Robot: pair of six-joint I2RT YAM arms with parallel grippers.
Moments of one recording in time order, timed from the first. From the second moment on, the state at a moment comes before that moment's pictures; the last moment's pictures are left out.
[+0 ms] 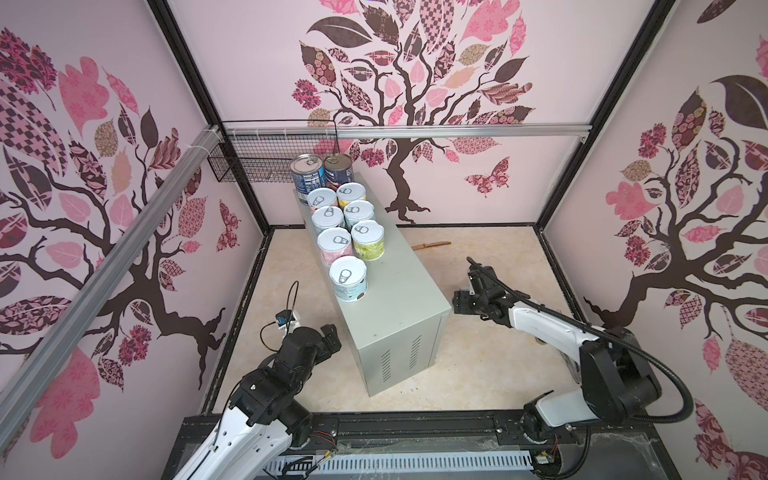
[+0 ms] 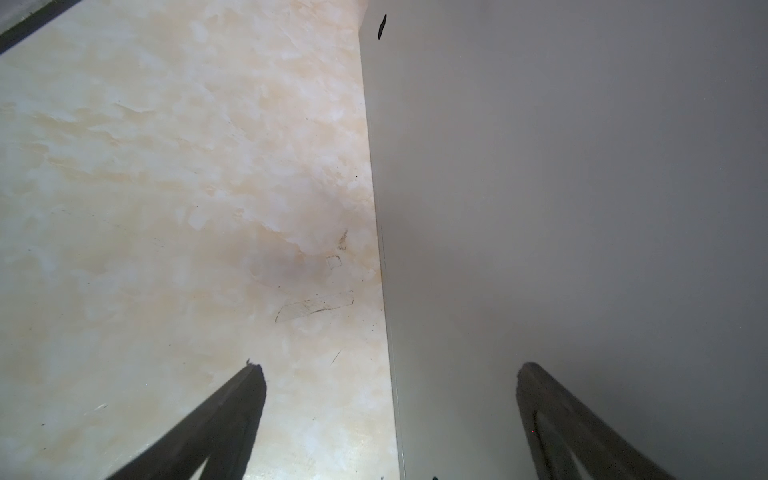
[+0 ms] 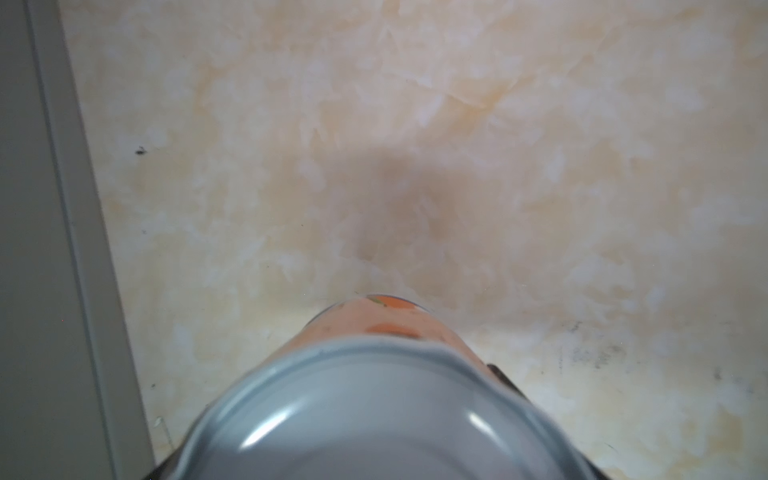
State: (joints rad) left arm -0.60 0.47 0.61 -0.86 -0.42 -0.87; right arm 0.41 1.42 0.87 -0.34 0.10 0.38
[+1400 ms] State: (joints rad) left arm -0.60 0.56 1.14 -1.14 -0.44 -0.52; right arm 0.93 1.37 1.88 -1.02 0.13 0.21
